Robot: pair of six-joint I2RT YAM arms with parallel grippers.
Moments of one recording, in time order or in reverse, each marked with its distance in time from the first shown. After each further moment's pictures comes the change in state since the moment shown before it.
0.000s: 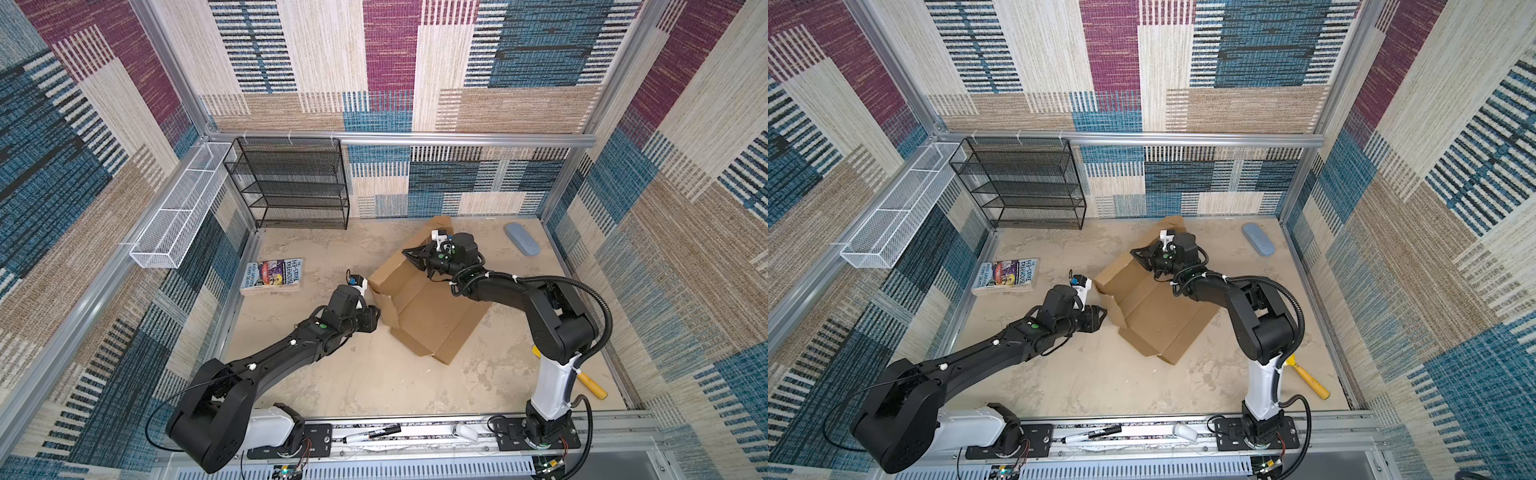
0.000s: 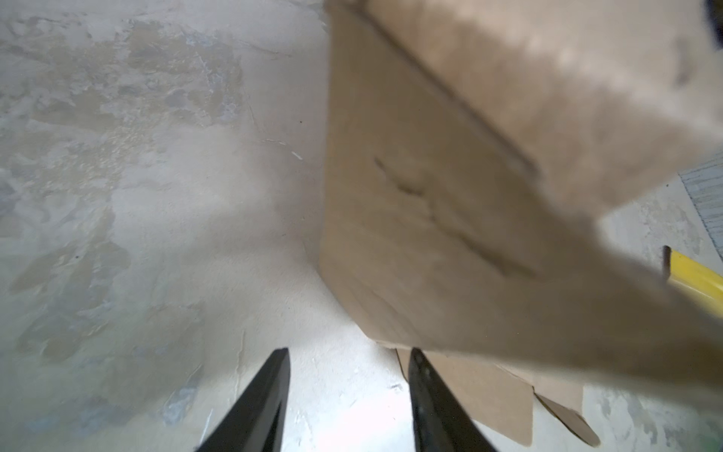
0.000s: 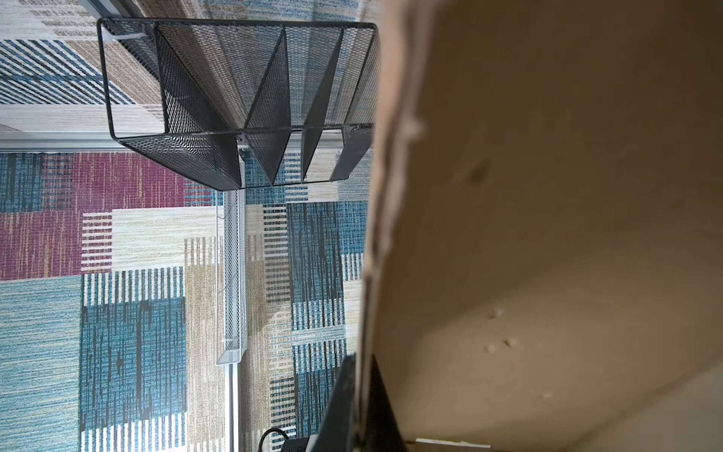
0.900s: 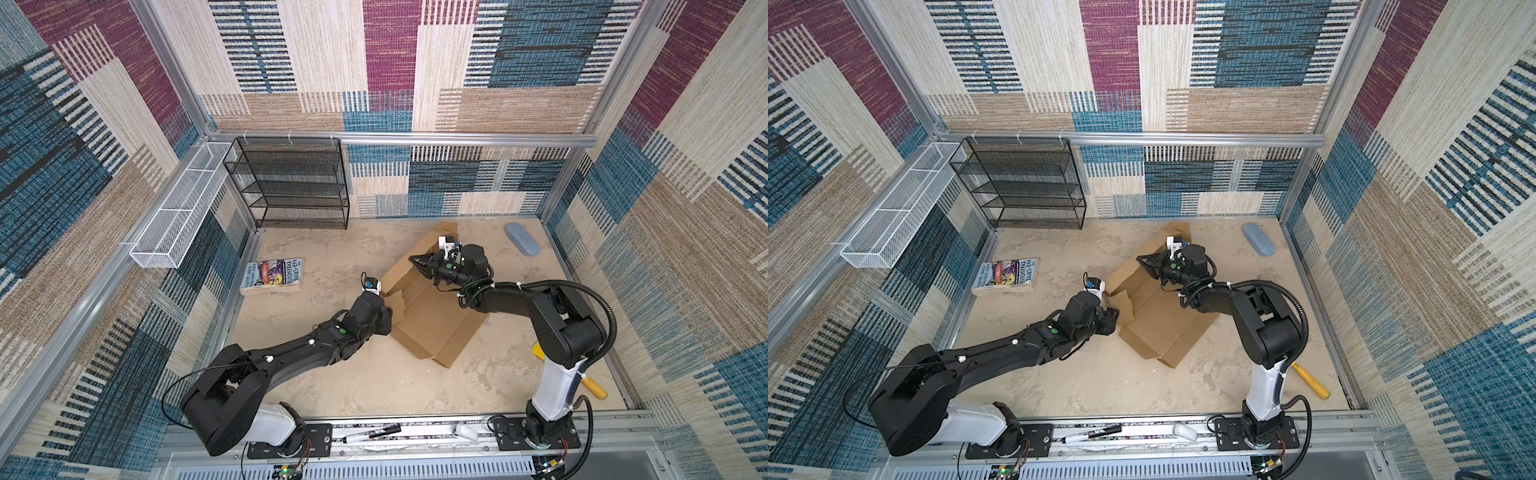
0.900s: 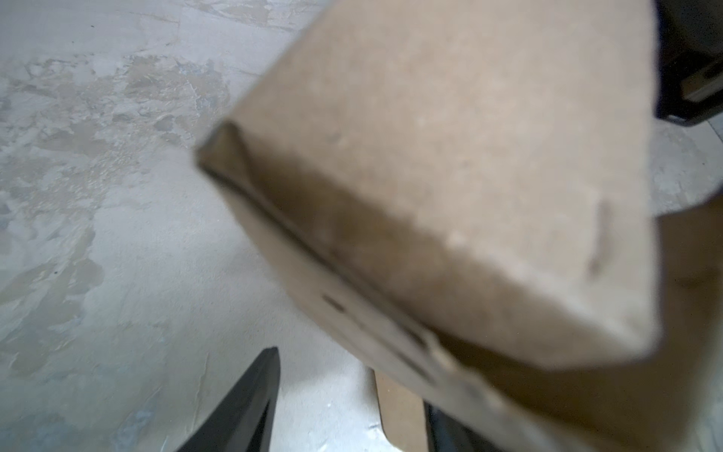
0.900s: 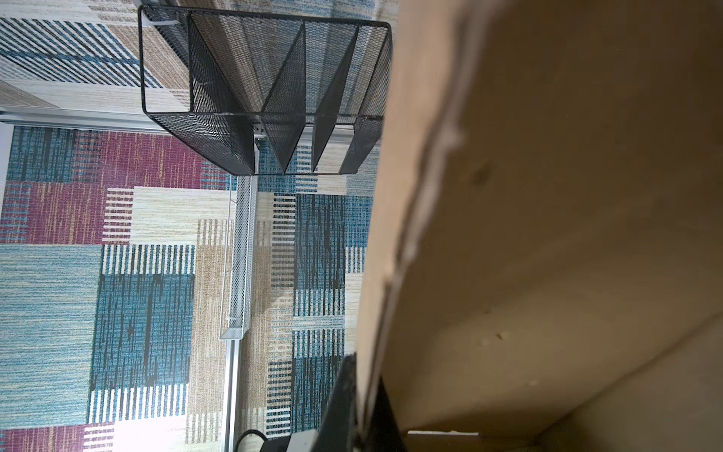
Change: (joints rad) left arm -0.187 0.077 0.027 0.055 -0.284 -0.085; right arm -0.022 -0.045 -0.181 0.212 -0.029 -0.011
